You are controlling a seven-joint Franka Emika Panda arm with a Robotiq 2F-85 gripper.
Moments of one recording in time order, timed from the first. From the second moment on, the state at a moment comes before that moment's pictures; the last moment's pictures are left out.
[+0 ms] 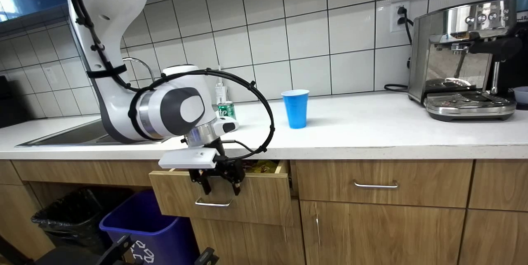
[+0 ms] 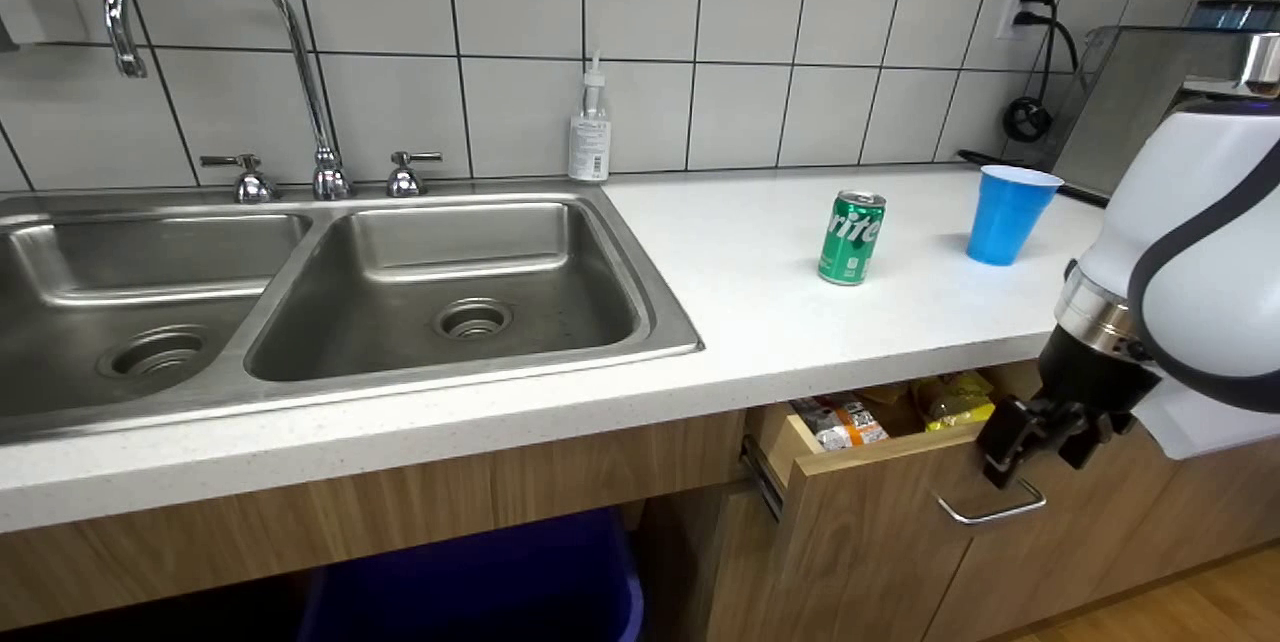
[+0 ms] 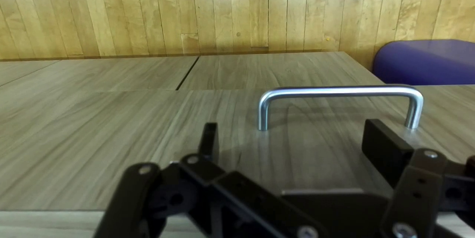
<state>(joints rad) 0.07 0.36 -0.13 -2.67 -0.11 3.11 -0.03</state>
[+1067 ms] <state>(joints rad) 0.07 0.46 -0.11 -2.51 -0.10 3.11 -0.03</state>
